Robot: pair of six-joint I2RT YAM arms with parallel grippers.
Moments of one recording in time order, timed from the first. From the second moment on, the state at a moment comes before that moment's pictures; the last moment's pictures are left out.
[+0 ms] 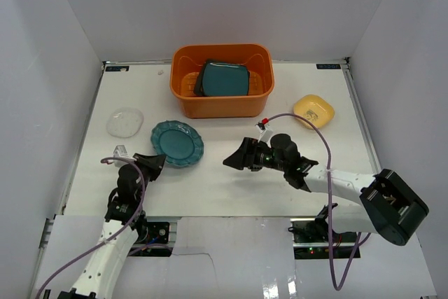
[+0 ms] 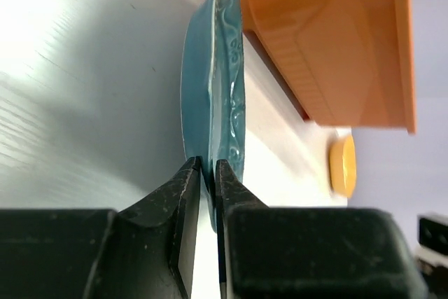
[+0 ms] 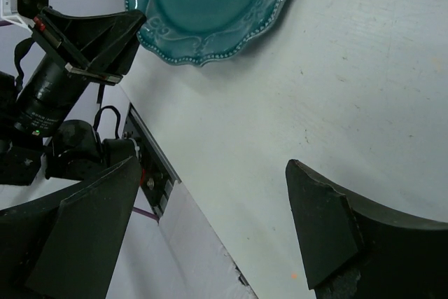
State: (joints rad) left arm -0.19 0.32 0.05 -0.06 -0.08 -1.06; right arm 0.79 1.25 0.45 0.44 -0.33 0.85
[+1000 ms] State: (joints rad) left arm -0.26 0.25 0.11 -0.17 0.38 -1.18; right arm 0.69 1.48 0.32 0.68 -0.38 0.97
